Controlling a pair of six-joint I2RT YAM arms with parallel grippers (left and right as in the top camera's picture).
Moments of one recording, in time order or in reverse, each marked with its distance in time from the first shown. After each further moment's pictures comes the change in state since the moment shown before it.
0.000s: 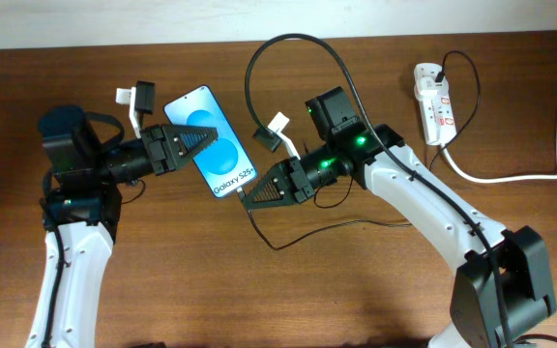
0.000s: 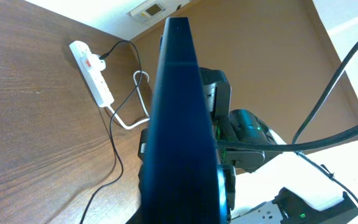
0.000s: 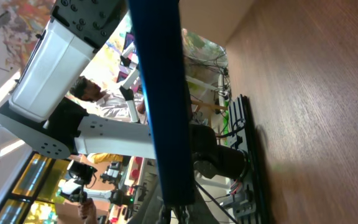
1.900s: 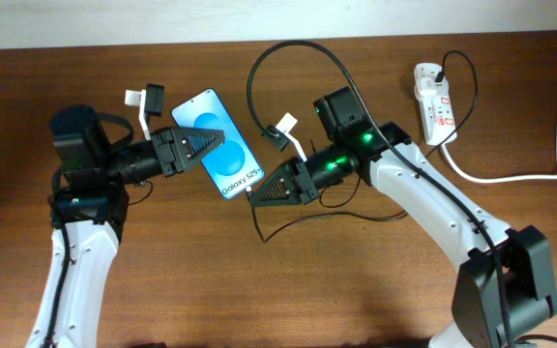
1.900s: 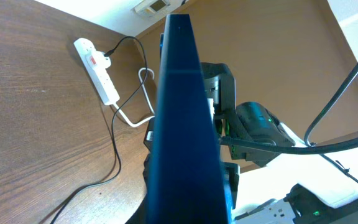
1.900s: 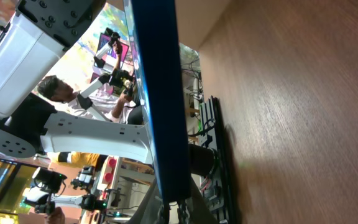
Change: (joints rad) left arm -0.035 0.008 -0.013 -0.008 -0.034 0.048; right arm -0.032 -0.001 -0.001 -0.080 0.097 -0.132
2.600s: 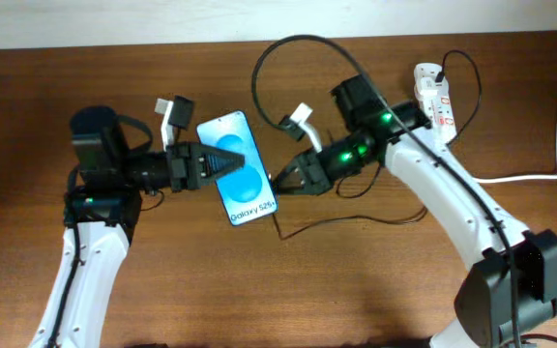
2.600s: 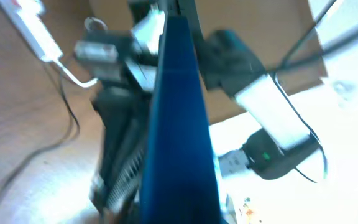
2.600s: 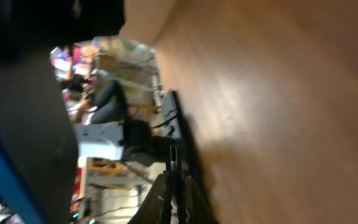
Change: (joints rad) left arm -0.067 -0.002 -0.010 -0.023 0.191 -0.011; right arm -0.063 0.004 0.140 -0.311 0.198 -0.165
